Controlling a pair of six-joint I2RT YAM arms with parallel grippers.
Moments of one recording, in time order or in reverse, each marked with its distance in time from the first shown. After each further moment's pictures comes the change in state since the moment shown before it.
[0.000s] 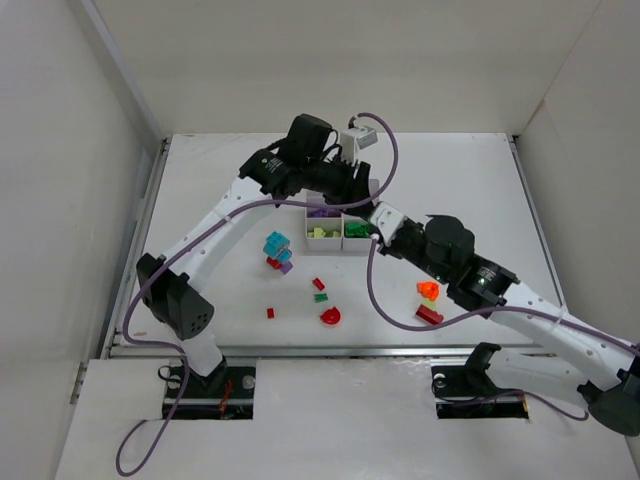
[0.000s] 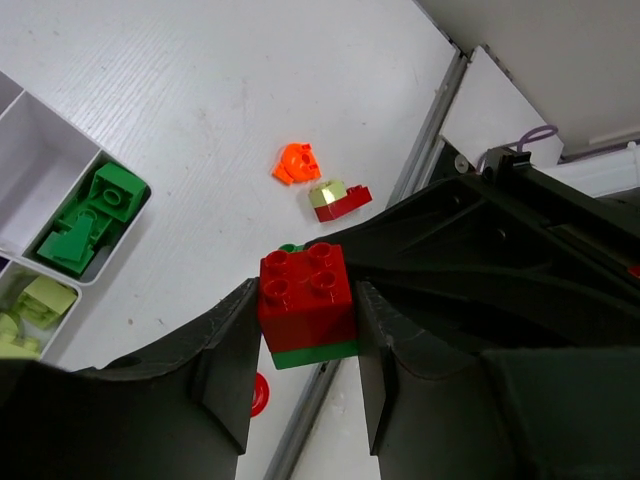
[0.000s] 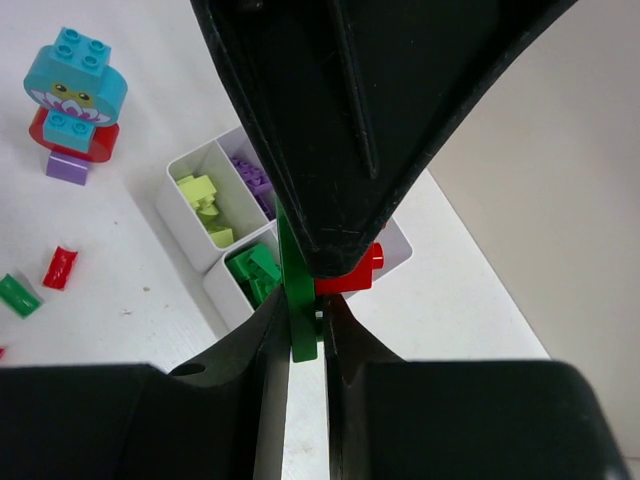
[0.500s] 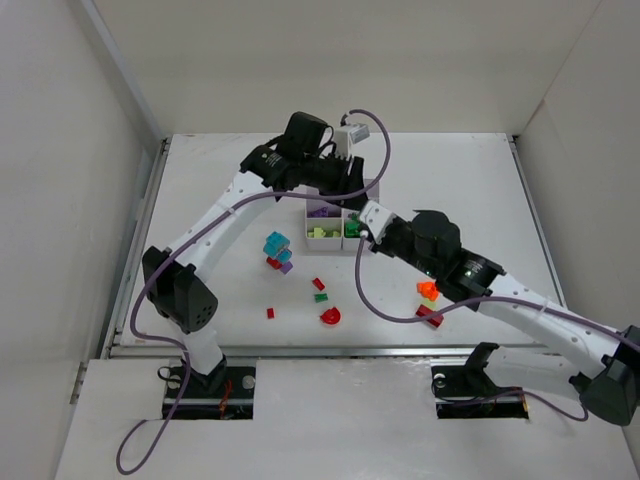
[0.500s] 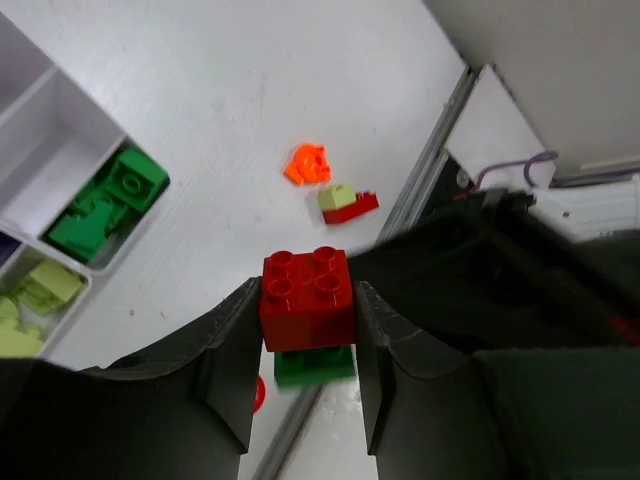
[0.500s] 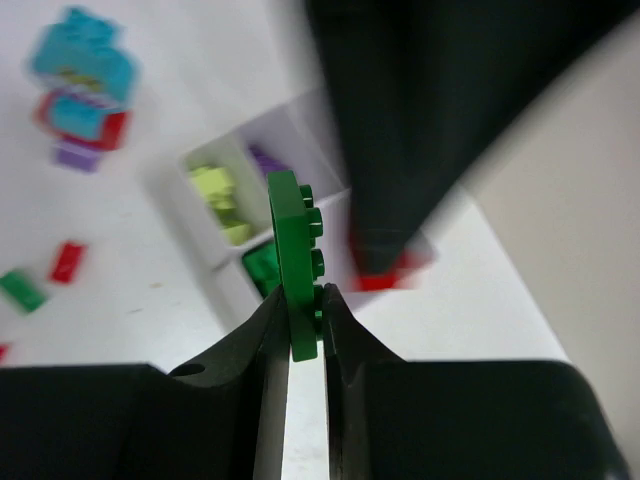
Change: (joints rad) left arm 0.048 0.044 0.000 -0.010 0.026 -0.061; right arm -0.013 0.084 0.007 0.032 -0.005 0.004
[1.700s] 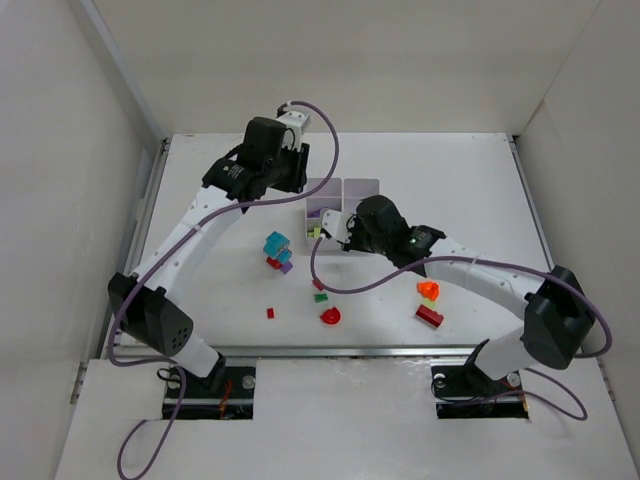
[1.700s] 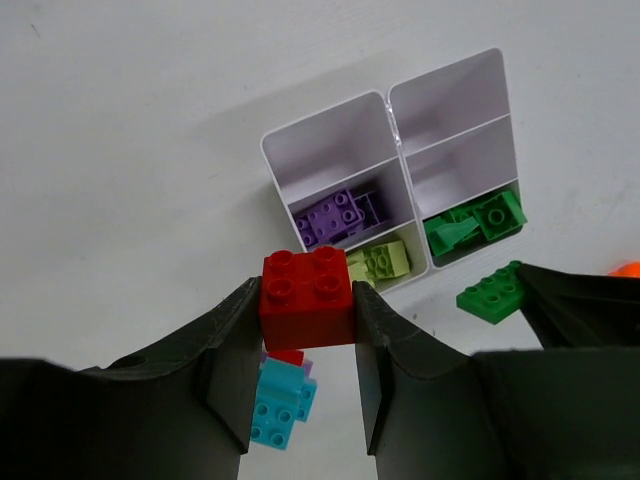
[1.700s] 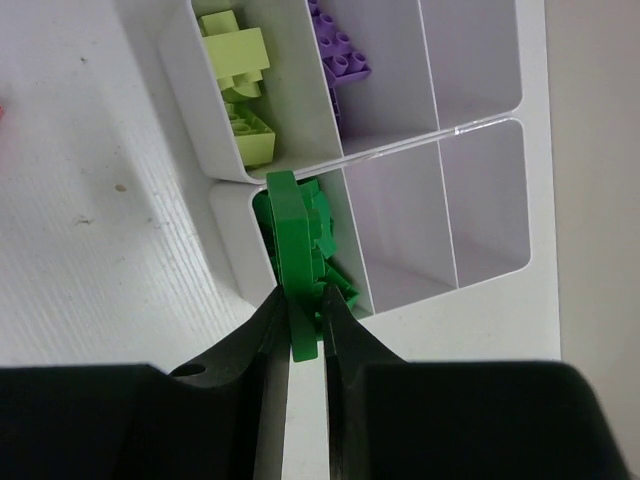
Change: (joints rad) left arm 0.124 -0.195 -0.204 0.103 -0.665 0.123; right arm -0.029 0.423 0.193 -0.193 0.030 -0.188
